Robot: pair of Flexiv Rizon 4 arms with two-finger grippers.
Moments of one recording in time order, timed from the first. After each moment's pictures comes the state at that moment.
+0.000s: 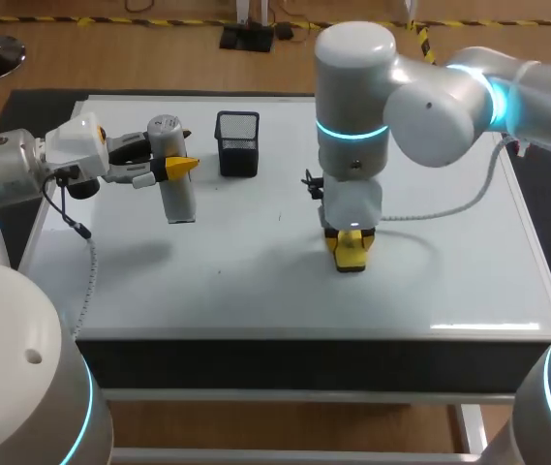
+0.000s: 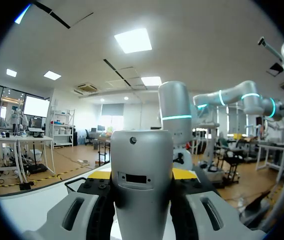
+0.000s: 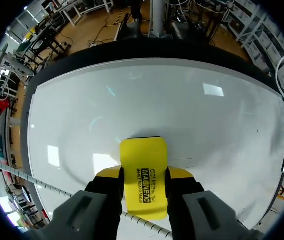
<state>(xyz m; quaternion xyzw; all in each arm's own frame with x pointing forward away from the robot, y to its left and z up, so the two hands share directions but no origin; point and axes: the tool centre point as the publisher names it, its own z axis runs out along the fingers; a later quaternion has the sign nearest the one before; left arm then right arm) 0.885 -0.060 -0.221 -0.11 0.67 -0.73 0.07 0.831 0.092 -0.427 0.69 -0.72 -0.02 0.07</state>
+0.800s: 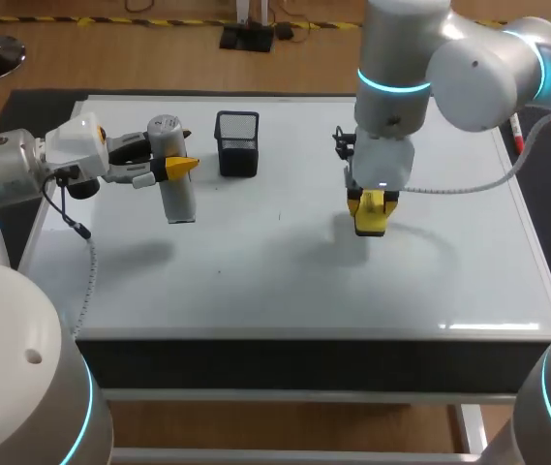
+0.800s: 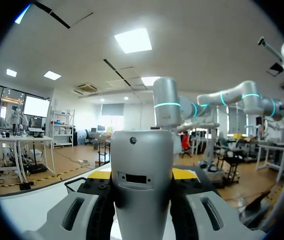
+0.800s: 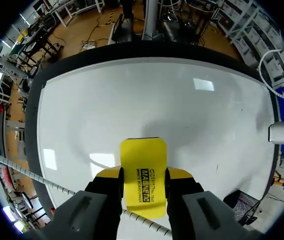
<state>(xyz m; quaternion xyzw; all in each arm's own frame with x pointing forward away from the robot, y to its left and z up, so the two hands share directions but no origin) 0.885 -0.060 -0.221 -0.10 0.67 -0.73 0.07 0.869 0.060 -0.378 0.67 -0.74 -0.04 0.04</state>
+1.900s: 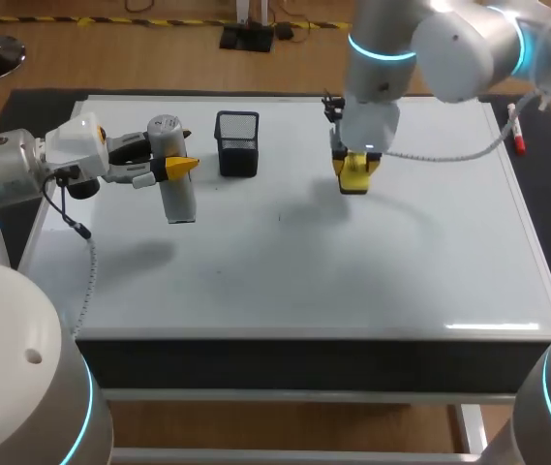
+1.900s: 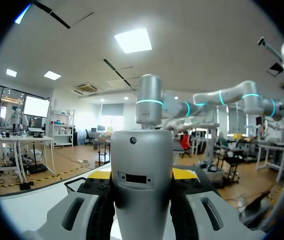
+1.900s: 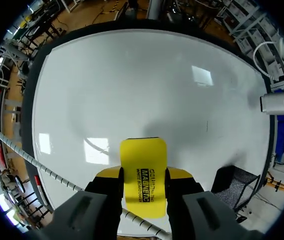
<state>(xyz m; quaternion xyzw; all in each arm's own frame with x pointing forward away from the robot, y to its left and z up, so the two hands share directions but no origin) 0.885 -0.060 -0.221 -0.11 0.67 -0.73 0.07 0.968 0.084 -0.372 0.70 -0.72 -0.02 0.00</state>
